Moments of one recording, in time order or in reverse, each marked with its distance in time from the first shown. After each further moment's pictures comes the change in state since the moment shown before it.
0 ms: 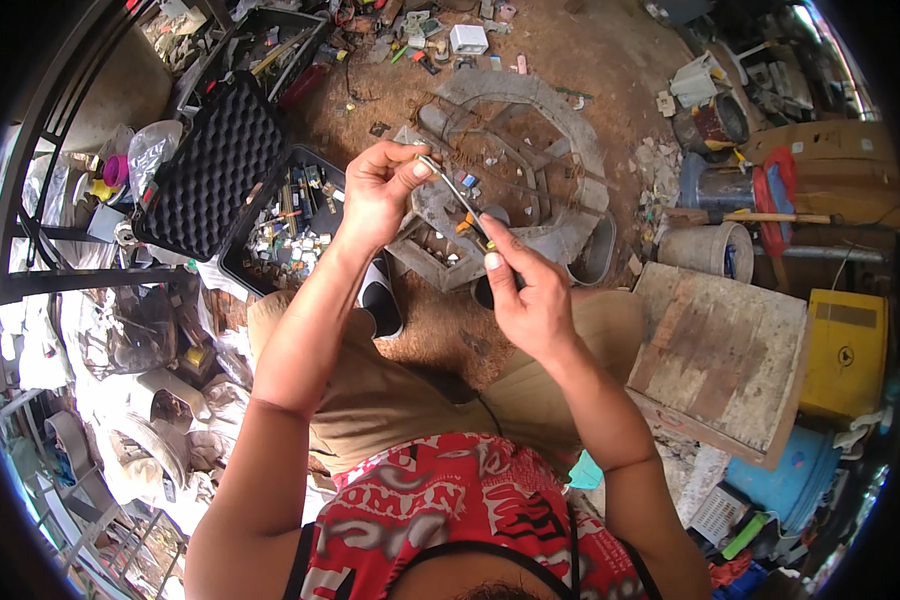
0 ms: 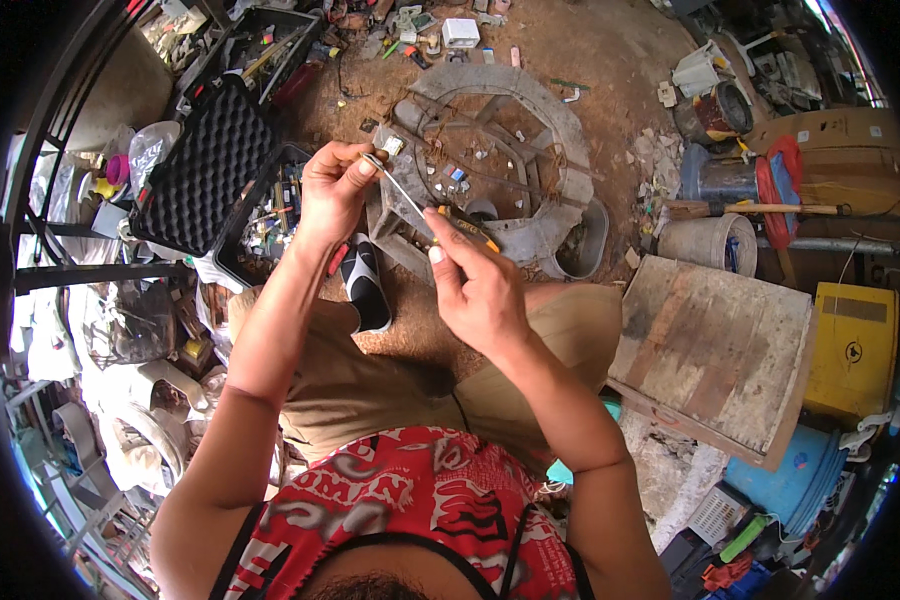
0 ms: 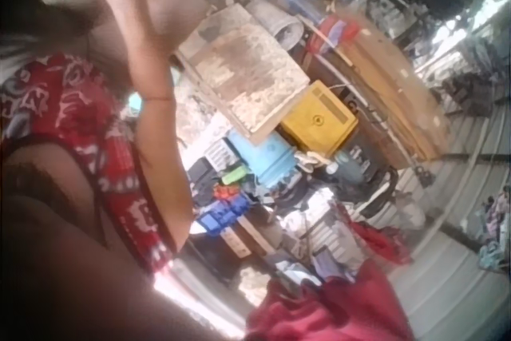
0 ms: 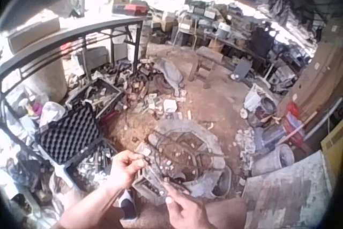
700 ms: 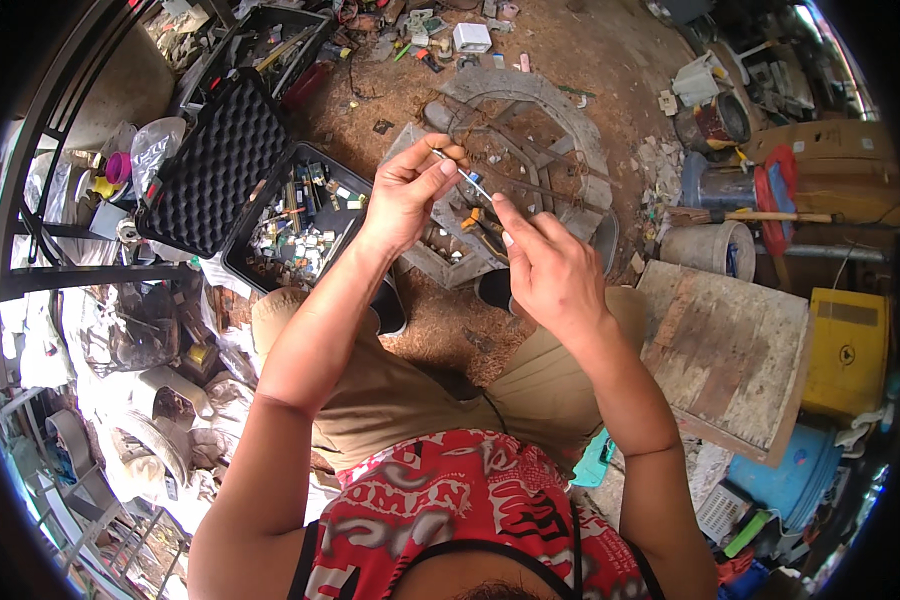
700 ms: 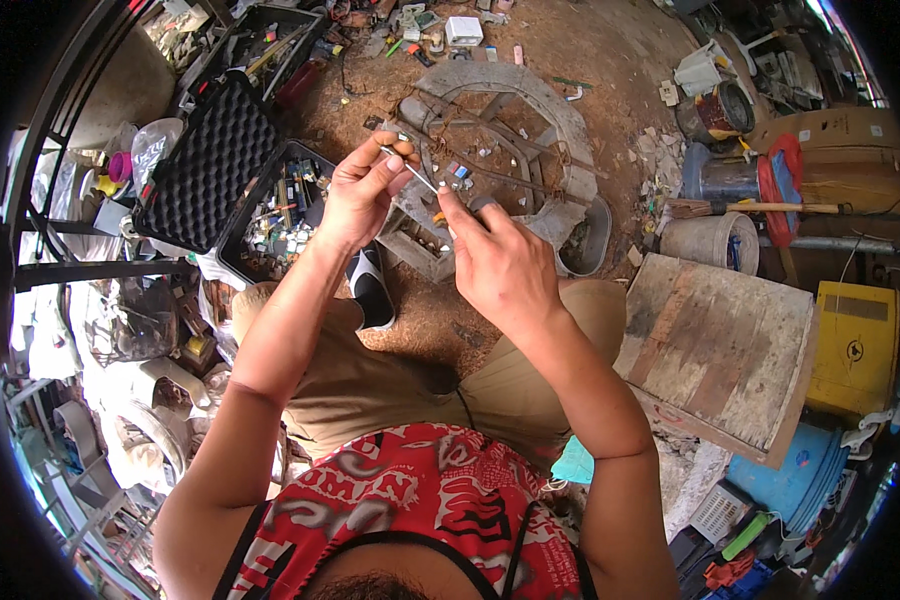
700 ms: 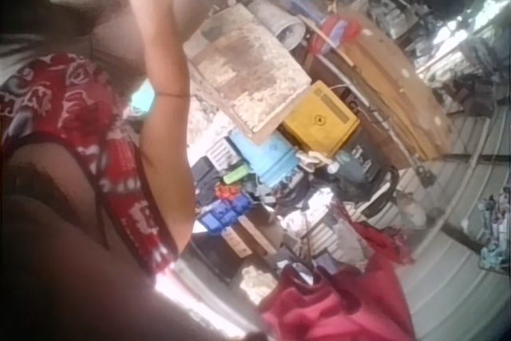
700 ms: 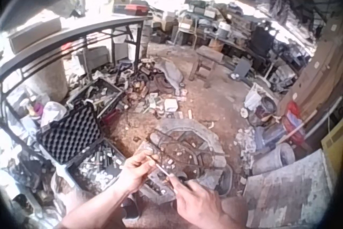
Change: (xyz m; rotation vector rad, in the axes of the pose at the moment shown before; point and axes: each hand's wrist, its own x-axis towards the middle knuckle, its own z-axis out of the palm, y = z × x) left_hand -0.007 -0.008 0.016 -0.322 0.010 -0.212; right_hand 0.019 -0.012 -0.024 -0.536 -0.164 -0.067
